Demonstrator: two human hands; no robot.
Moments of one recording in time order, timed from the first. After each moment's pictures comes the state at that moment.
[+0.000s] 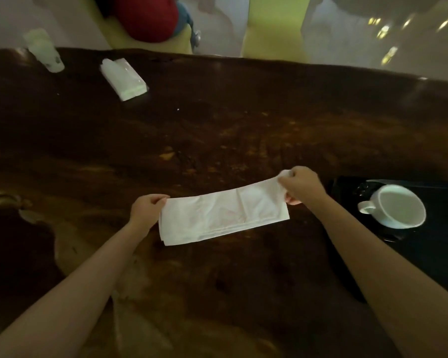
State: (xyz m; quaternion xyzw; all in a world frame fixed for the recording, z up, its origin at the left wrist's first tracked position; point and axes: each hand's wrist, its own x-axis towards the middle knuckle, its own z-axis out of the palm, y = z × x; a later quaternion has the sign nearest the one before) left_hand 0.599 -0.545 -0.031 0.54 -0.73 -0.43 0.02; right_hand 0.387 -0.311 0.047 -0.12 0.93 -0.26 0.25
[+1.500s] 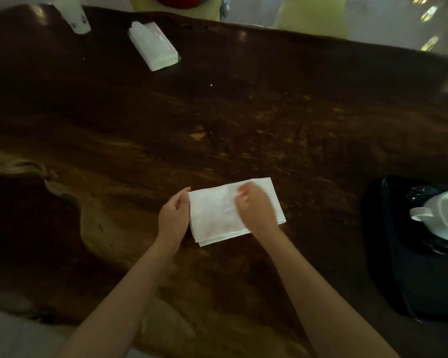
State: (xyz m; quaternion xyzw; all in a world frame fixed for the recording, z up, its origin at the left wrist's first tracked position) left_hand 0.639 -0.514 -0.037 0.53 -0.63 -0.55 0.11; right_hand 0.515 -0.405 -0.014 -0.22 0.89 -0.29 0.26
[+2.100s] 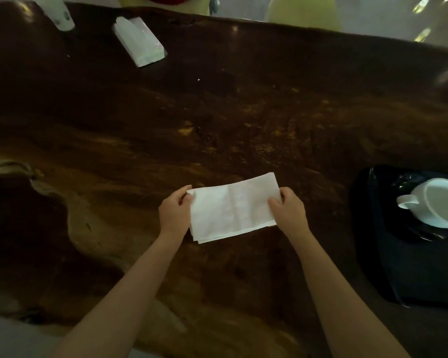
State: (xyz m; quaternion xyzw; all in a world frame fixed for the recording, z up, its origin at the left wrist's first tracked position) left_hand 0.619 -0.493 -0.038 0.53 -0.69 -0.48 0.11; right_hand 0.477 -0.332 -0.029 -0.09 0.89 -0.36 0.26
